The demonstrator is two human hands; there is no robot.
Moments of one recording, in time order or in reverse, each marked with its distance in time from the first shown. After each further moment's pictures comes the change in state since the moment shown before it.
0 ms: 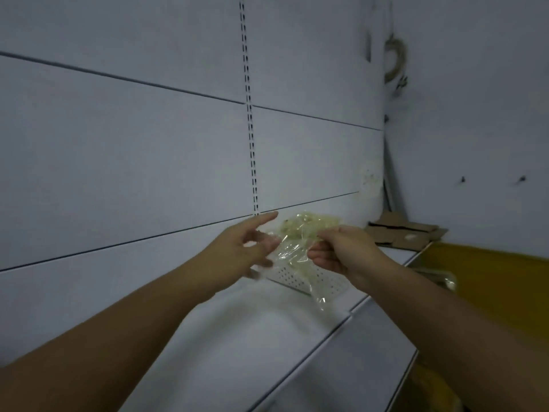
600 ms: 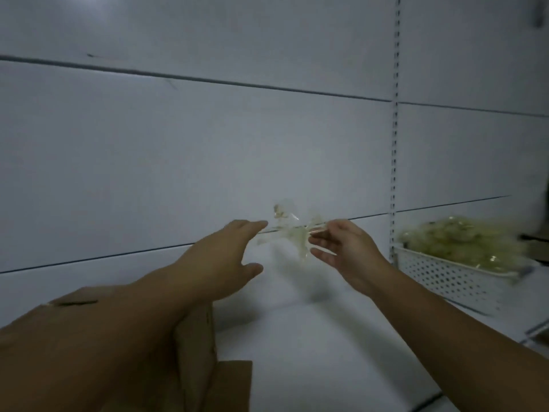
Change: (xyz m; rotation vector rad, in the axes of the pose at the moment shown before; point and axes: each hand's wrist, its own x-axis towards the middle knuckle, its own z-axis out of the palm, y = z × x) left_hand -0.170 -0.026 -0.190 1.013 0.220 -0.177; right_hand -0.034 0.035 0.238 0.333 -0.391 -0.023
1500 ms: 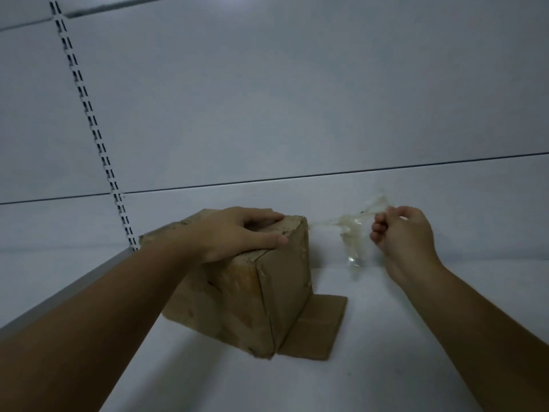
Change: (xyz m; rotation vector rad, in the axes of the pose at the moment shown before) left_hand -0.078 -0.060 -0.006 -0.167 -0.267 -0.585; right_hand 0.019 0.113 0.048 0.106 0.124 0.132
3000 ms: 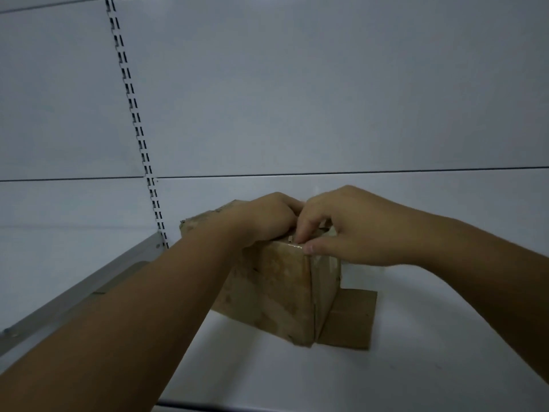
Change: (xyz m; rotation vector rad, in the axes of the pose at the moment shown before) left_hand -0.001 0.004 -0.007 -0.200 0.053 -0.006; right_hand -0.105 -0.059 0.091 -1.347 -1.187 -0.807
